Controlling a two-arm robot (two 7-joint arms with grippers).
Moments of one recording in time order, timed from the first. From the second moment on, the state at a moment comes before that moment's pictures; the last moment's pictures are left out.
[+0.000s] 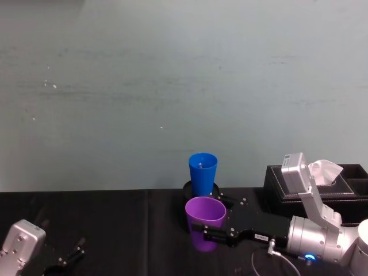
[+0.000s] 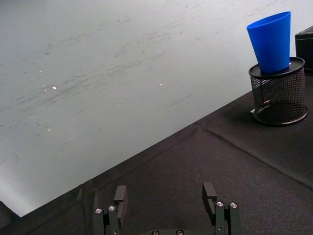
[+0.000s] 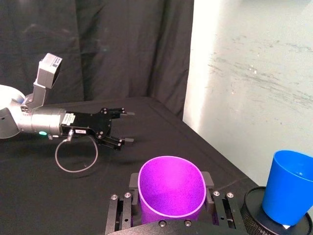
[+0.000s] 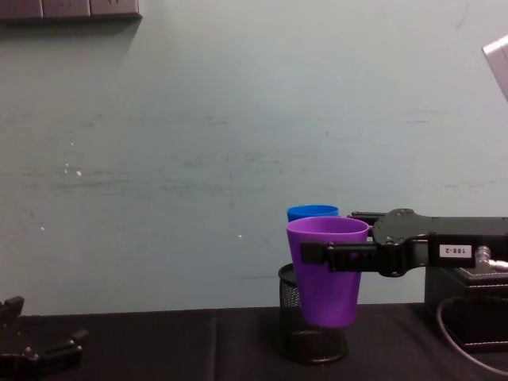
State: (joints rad) left arm -0.20 0.60 0.45 -1.41 -0.25 -0.12 0.03; right arm 0.60 0.49 -0.57 -1.23 0.53 -0.07 0.83
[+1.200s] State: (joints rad) left arm -0.20 0.60 0.45 -1.41 -0.25 -0.12 0.03; right arm 0.60 0.49 -0.57 -1.23 0.53 -0.07 0.83
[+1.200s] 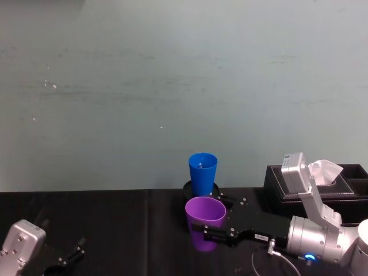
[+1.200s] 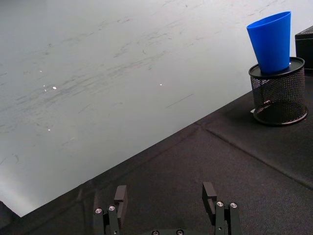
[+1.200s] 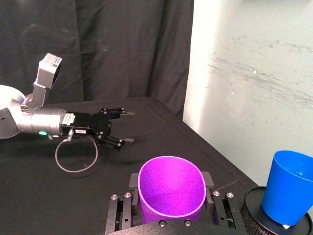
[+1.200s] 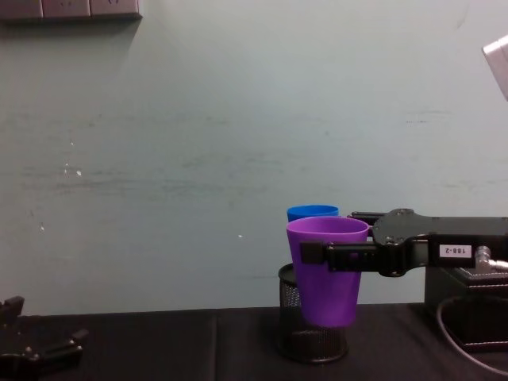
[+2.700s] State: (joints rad) left arm -0.20 0.60 0.45 -1.41 -0.25 -0.12 0.03; right arm 0.67 0.43 -0.59 -1.10 0.48 -0.10 0.81
